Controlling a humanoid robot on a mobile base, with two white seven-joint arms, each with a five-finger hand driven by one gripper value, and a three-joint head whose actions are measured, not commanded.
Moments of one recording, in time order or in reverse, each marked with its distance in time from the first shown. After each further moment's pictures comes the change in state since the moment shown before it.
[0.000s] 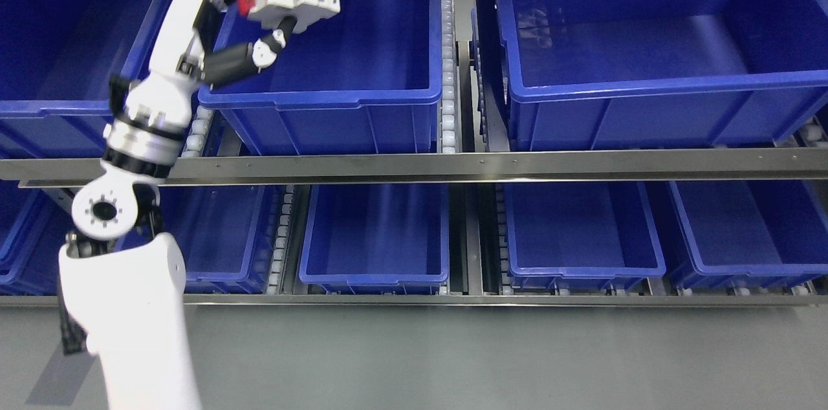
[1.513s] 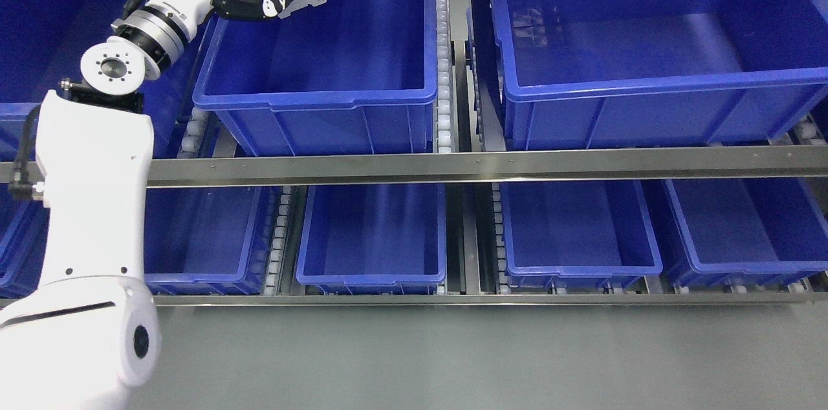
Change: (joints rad) left arm -0.423 0.138 -0.138 0.726 -0.333 0.056 0.071; right arm 0.000 0.000 0.000 0.000 0.000 0.000 0.000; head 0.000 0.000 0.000
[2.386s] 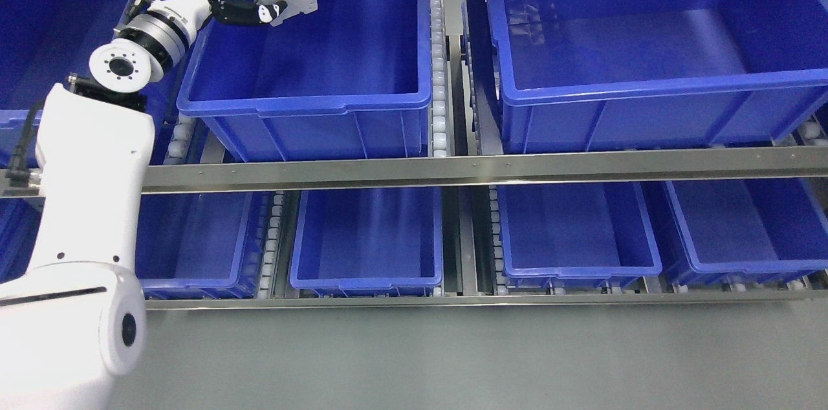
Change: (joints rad) left arm -0.055 0.020 -0.064 0.144 -0.002 0.005 0.092; right arm 0.000 0.000 0.000 0.000 0.000 0.000 0.000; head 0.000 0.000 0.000
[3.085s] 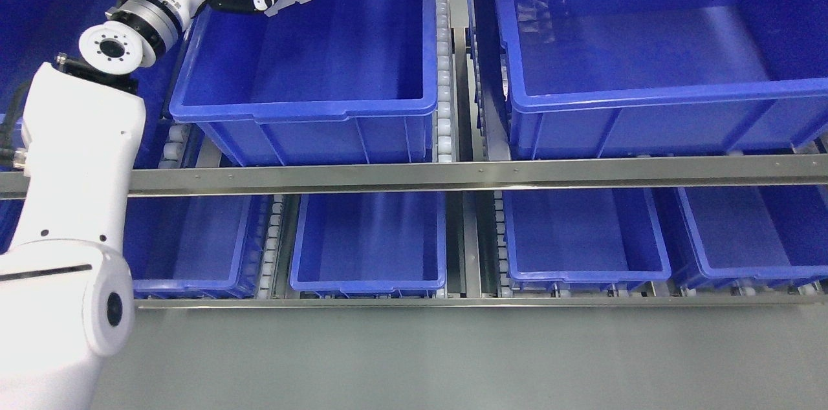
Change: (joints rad) left arm -0.084 0.008 -0.030 0.109 0.000 -0.001 0.003; right arm 0.000 0.000 0.000 0.000 0.000 0.000 -0.001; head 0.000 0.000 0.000
